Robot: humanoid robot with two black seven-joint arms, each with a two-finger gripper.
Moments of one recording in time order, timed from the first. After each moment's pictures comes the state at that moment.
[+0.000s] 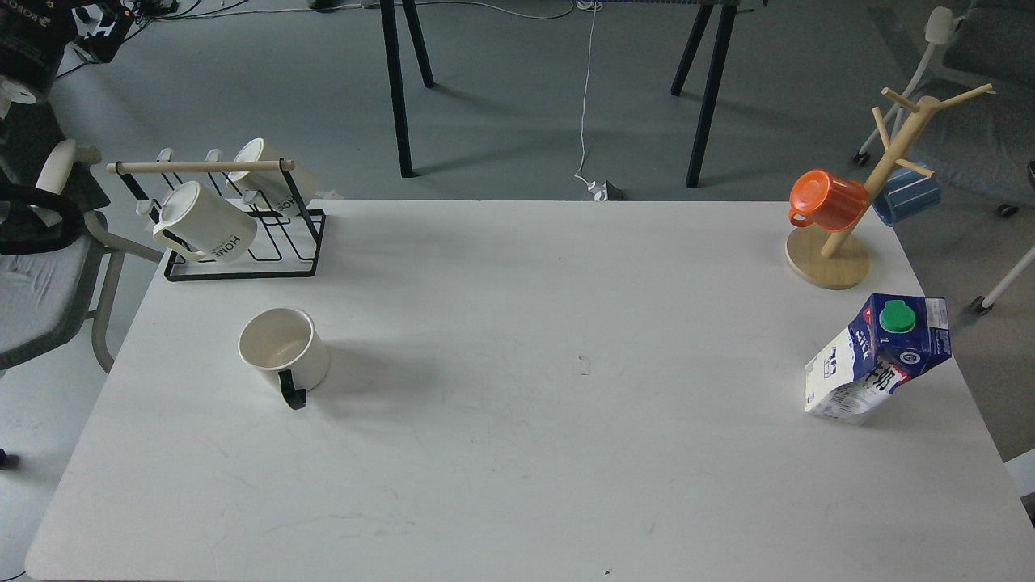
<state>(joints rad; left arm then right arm) -0.86 0.73 -0.70 -0.72 -0.04 -0.49 -0.49 0.32 -1.07 0.83 1.37 0.64 0.49 0.49</state>
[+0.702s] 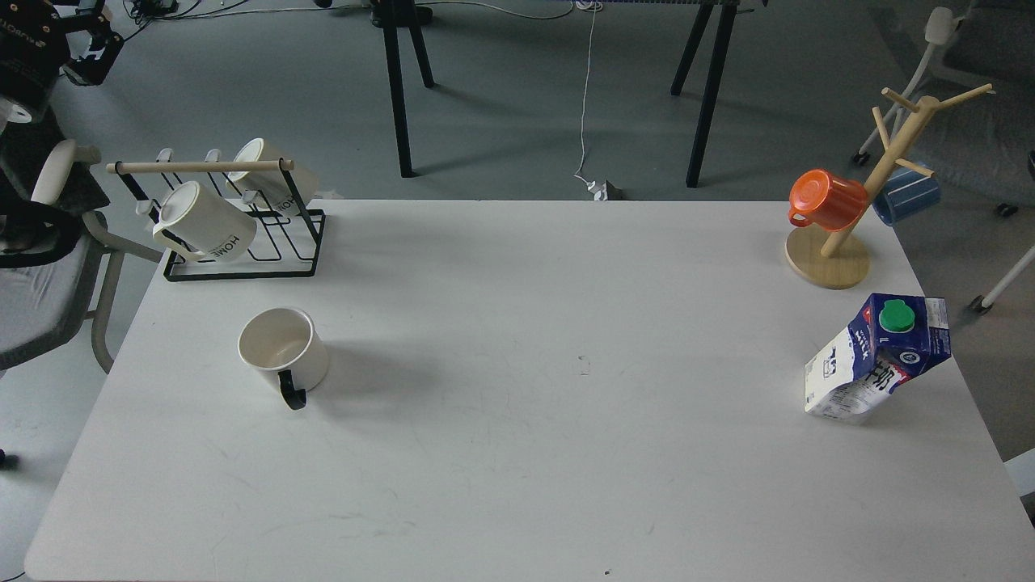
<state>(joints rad) -0.86 0.74 -0.71 -0.63 0.23 -0.49 -0.49 0.33 -1.07 0.84 1.39 0.64 0.49 0.49</state>
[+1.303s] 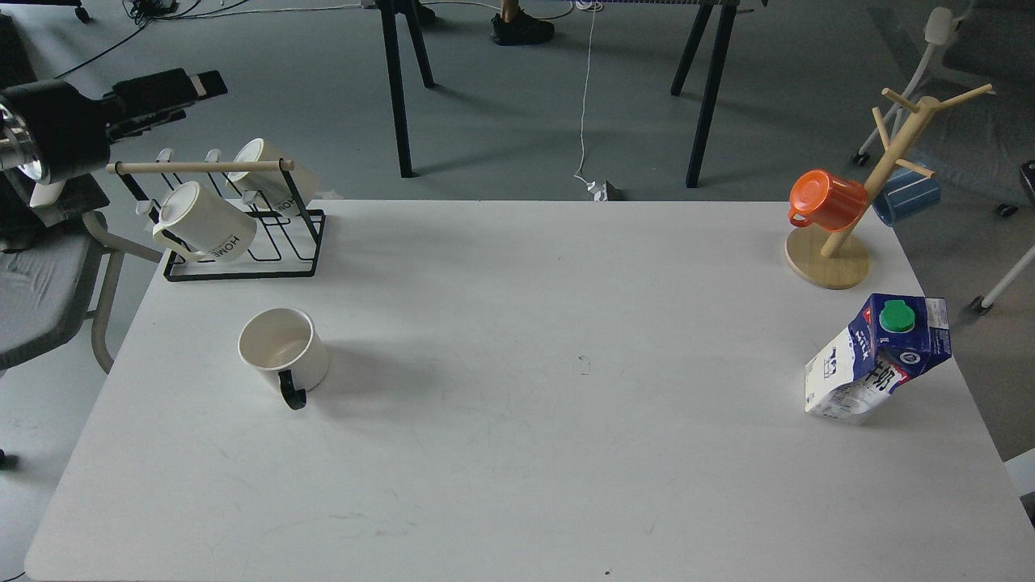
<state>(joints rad) -0.81 0.91 -0.64 -0.94 1.48 -0.49 -0.49 0.30 -1.07 0.83 1.40 0.65 0.49 0.49</state>
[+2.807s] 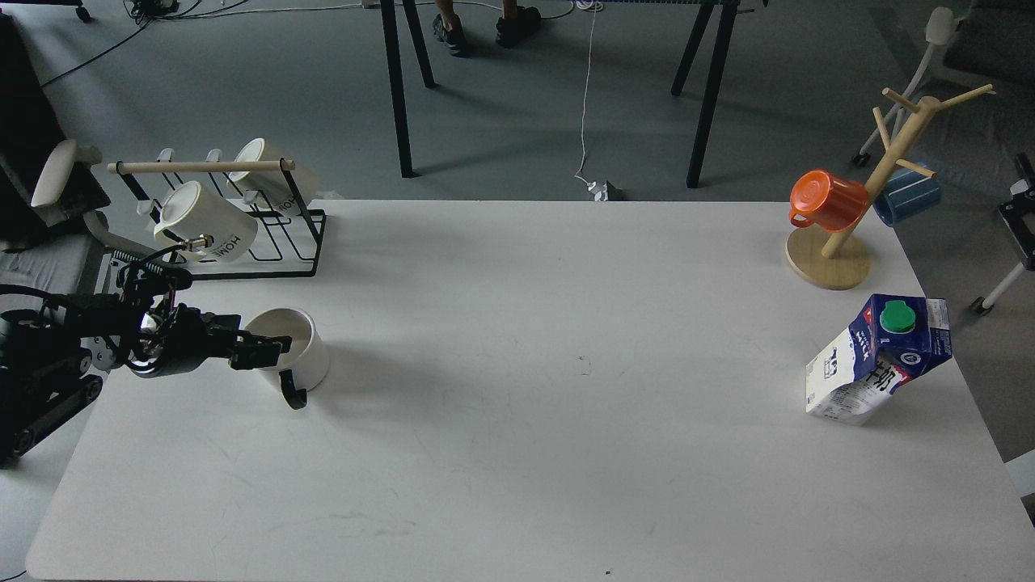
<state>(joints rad) -0.68 0.66 -0.29 -0.69 1.83 -0.19 -0.49 0.23 -1.07 0.83 1.43 0.65 0.49 0.49</state>
